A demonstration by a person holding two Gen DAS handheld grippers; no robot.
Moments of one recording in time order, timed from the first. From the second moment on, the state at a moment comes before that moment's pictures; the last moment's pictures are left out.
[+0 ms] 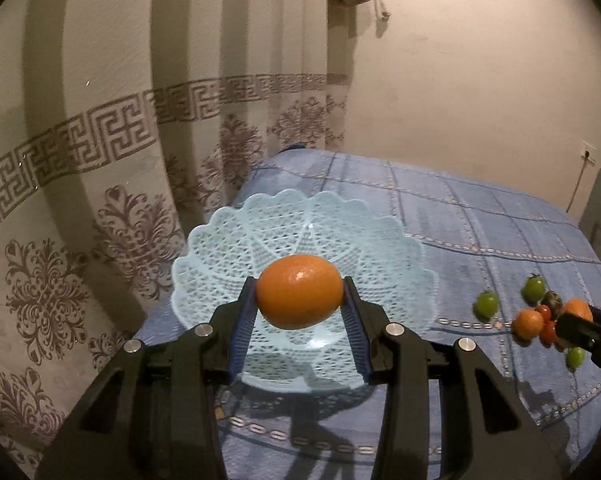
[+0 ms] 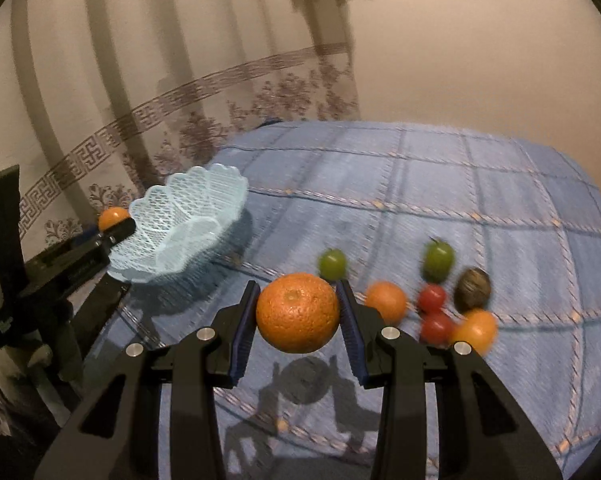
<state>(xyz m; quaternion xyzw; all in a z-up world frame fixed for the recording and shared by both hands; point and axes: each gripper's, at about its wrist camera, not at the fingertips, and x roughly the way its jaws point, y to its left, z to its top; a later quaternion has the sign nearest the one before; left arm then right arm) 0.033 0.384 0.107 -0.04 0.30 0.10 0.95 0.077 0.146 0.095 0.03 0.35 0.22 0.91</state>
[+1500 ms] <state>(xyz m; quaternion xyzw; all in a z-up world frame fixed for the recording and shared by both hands) 0.022 0.427 0.121 -0.08 0.27 0.15 0.95 0.114 0.237 0.101 0.05 0.33 0.23 0.91</state>
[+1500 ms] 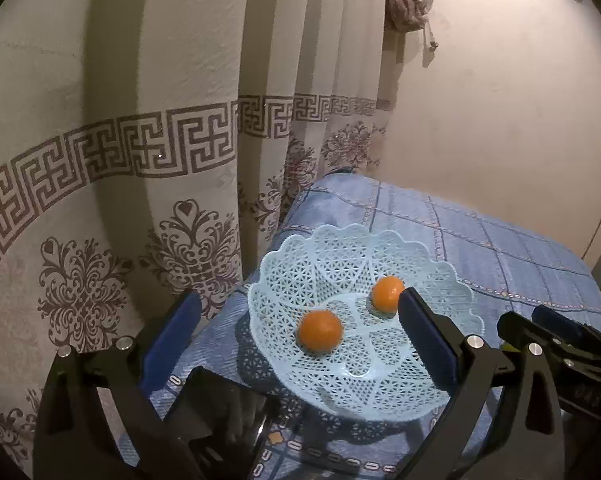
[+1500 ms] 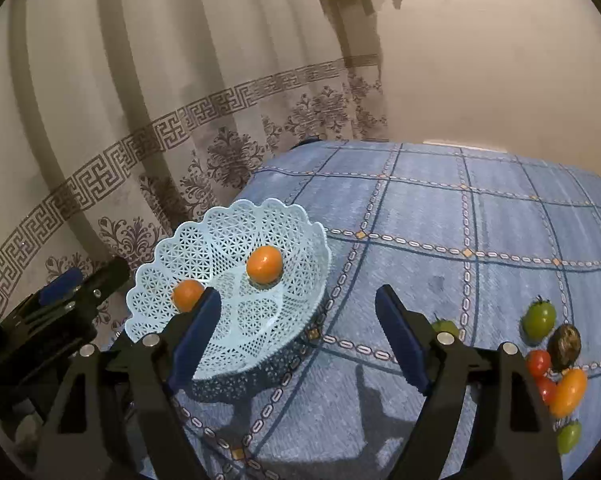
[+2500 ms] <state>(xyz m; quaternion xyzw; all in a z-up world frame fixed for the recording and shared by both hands) 0.026 0.358 0.119 -0.04 0.27 0.10 0.96 0.103 0.143 0.093 0.09 0.34 0.14 0.93</state>
